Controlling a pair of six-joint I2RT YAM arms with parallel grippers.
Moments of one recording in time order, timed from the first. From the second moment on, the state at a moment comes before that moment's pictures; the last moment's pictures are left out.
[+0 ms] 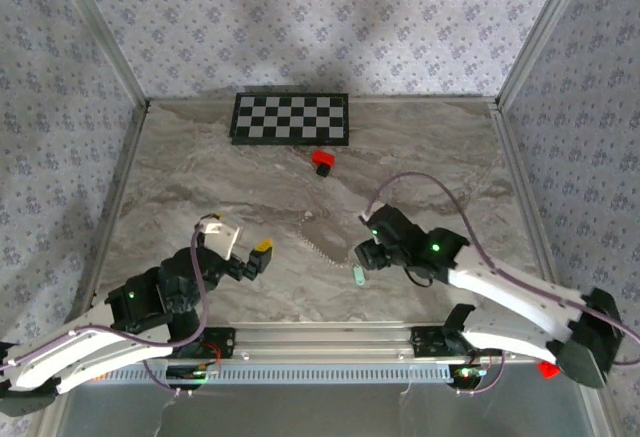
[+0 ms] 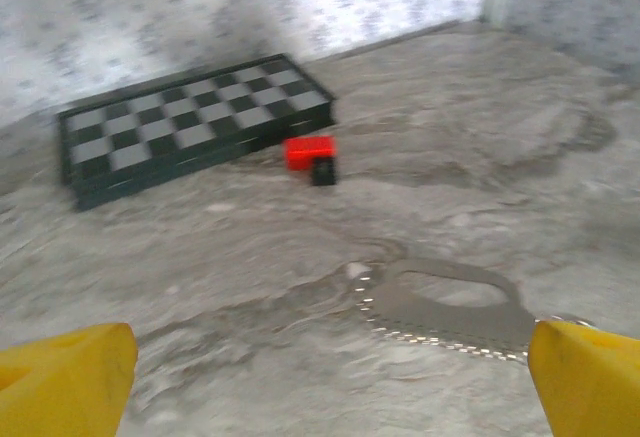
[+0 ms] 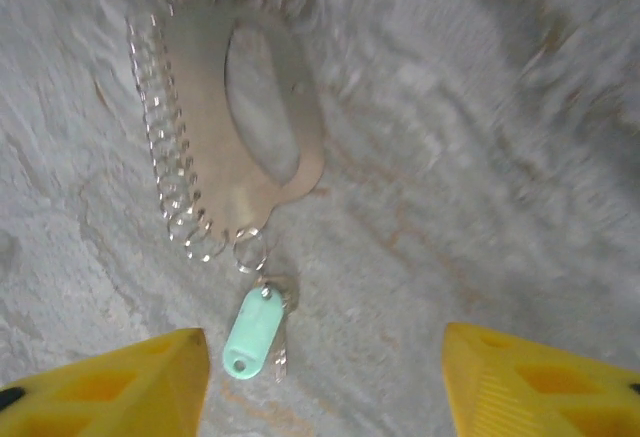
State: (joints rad) left arm -1.14 0.40 0.57 -0.52 -0.61 -0.20; right arm 0.90 0.97 0.74 -0.69 0.22 0.28
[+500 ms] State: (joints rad) left arm -1.11 0.18 0.37 -0.53 -1.02 -0.22; right arm 0.81 0.63 0.56 -0.58 0.52 0.26
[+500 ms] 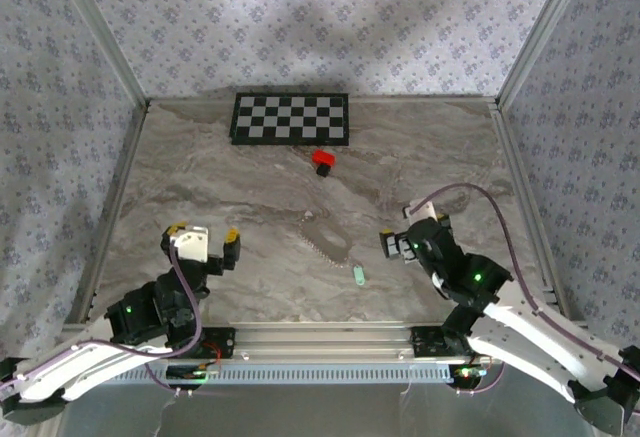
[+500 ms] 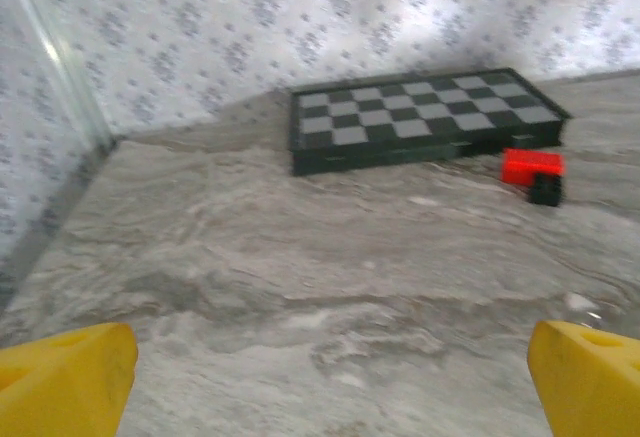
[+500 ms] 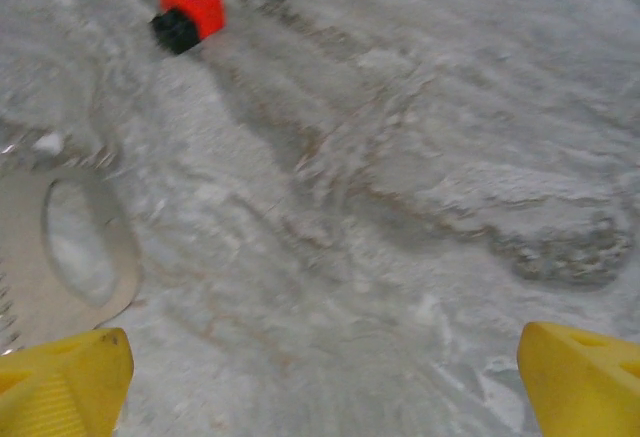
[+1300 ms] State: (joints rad) left arm -0.61 0.28 0.14 -0.19 -0.91 -0.03; right arm 0.45 0.43 0.28 -0.28 0.69 0.14
